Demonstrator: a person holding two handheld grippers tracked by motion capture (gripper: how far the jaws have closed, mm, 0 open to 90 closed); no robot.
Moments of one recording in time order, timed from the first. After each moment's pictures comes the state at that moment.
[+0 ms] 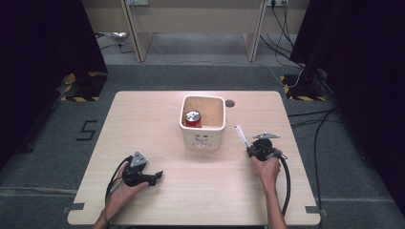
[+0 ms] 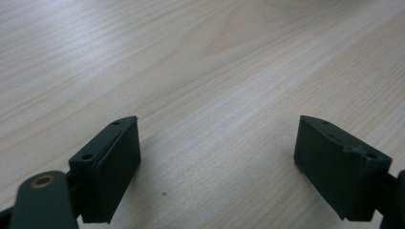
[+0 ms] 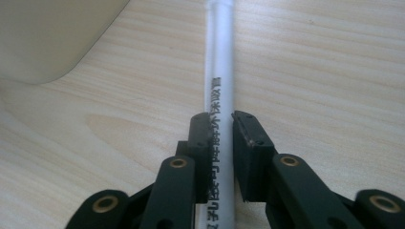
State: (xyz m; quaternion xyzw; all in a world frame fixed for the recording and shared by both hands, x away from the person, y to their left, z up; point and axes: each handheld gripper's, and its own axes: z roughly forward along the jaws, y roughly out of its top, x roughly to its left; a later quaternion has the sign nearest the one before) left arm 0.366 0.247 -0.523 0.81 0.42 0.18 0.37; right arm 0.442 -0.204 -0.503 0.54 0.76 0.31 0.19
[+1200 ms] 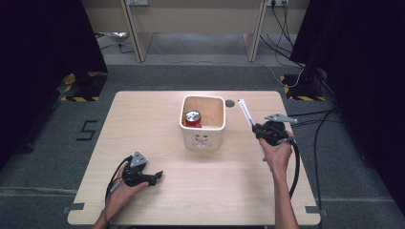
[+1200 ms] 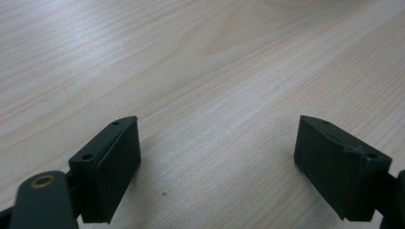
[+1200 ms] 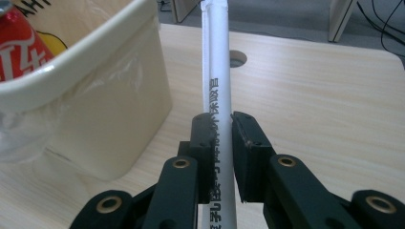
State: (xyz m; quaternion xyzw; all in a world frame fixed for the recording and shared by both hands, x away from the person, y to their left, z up) left arm 0.366 0.247 -0.523 0.81 0.42 0.18 0.37; right arm 0.442 -0.211 -0.408 0.51 0.72 0.40 0.24
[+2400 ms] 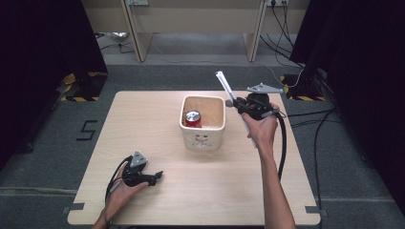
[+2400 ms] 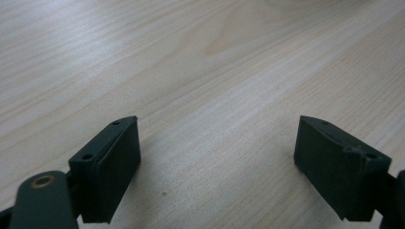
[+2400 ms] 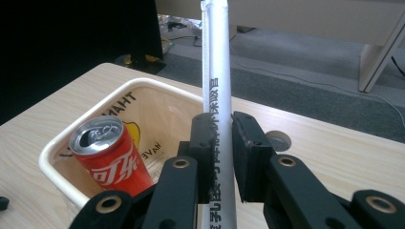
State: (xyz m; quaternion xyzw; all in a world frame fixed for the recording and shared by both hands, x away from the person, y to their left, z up) left arm 0.366 0.247 -0.523 0.81 0.42 0.18 0.37; right arm 0.469 -0.150 -0.326 0.45 0.73 0.46 0.24
